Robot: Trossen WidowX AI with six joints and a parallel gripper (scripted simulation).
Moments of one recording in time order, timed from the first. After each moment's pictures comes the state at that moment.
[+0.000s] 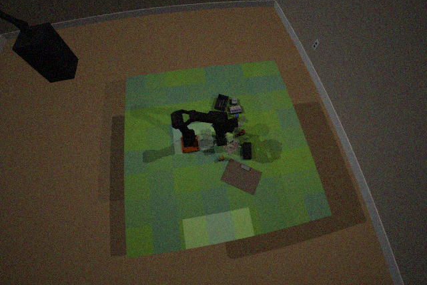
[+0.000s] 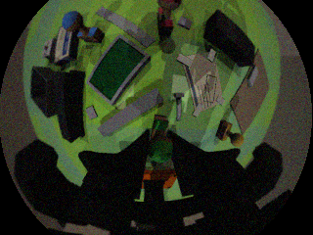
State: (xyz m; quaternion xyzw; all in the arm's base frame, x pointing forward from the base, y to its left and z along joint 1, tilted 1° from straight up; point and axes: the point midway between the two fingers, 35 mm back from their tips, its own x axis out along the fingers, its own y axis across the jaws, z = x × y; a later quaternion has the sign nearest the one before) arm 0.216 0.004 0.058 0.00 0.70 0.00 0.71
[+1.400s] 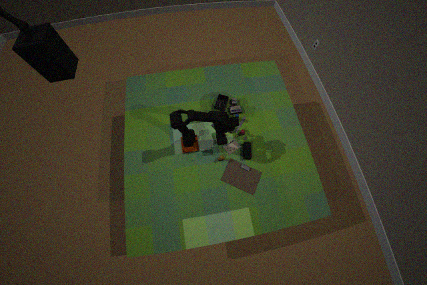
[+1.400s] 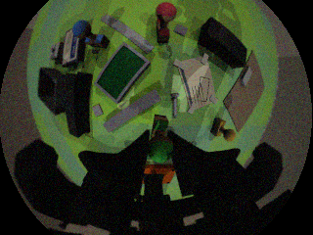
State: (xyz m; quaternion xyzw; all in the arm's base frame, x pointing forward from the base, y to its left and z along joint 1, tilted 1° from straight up) arm 0.217 0.003 0.078 0.00 0.70 0.00 0.71
